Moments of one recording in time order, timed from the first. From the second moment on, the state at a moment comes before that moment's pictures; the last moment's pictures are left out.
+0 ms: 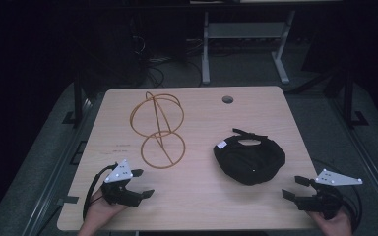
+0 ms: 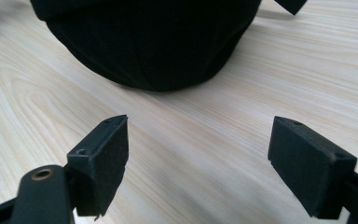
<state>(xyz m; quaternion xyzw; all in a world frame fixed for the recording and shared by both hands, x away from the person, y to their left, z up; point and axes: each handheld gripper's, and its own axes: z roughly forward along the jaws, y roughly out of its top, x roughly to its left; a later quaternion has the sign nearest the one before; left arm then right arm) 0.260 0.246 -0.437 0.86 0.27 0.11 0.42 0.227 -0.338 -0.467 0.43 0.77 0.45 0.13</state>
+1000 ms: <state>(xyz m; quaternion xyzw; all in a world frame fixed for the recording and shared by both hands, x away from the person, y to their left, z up) 0.261 0.198 -0.417 0.88 0.20 0.07 0.43 0.225 -0.332 -0.465 0.42 0.78 0.45 0.13</state>
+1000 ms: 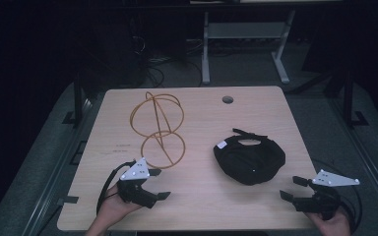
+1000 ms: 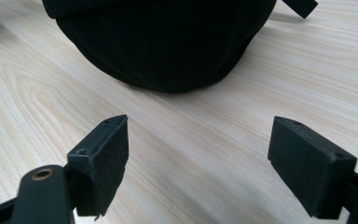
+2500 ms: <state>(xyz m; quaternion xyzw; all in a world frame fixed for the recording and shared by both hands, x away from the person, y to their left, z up) 0.300 0.064 -0.391 0.89 0.09 0.03 0.44 0.224 -0.328 -0.462 0.41 0.78 0.46 0.13</state>
